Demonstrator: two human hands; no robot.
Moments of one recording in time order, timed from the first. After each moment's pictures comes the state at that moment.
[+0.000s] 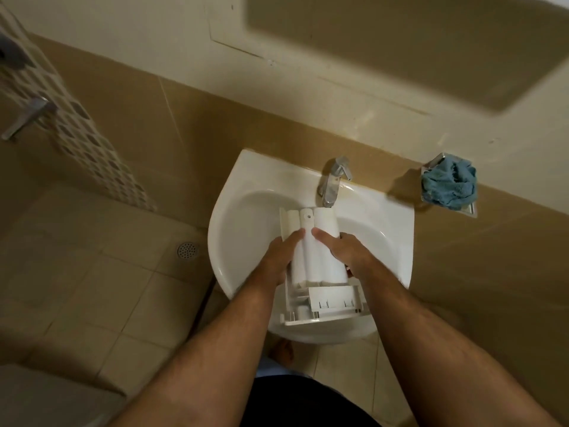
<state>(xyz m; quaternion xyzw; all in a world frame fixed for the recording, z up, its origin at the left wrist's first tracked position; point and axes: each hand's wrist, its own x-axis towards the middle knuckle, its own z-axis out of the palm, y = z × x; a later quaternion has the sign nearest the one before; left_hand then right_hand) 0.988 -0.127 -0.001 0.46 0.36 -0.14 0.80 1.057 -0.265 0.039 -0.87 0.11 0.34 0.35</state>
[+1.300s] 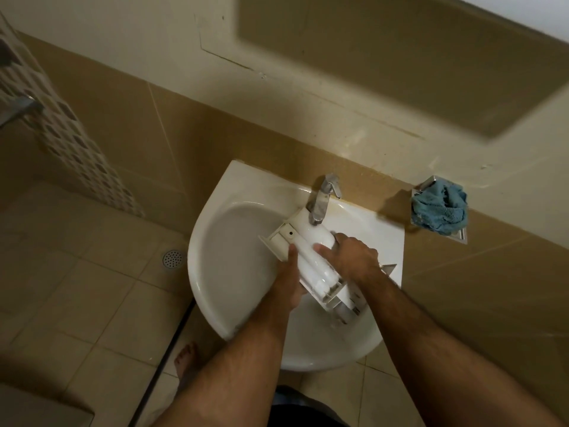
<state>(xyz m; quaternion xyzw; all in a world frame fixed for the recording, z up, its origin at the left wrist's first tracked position) 1.010 -0.185 -0.016 0.26 0.33 -0.06 0.91 1.103 -0.290 0.034 -0.97 -0.11 0.21 0.02</state>
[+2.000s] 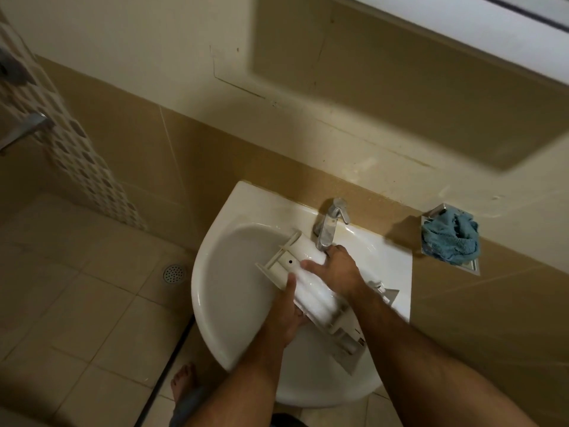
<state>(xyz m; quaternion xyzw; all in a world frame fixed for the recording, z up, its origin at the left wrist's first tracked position) 0.999 -0.170 -0.037 0.29 0.36 -0.11 0.88 1.113 -0.251 0.023 -0.95 -0.12 0.22 0.19</state>
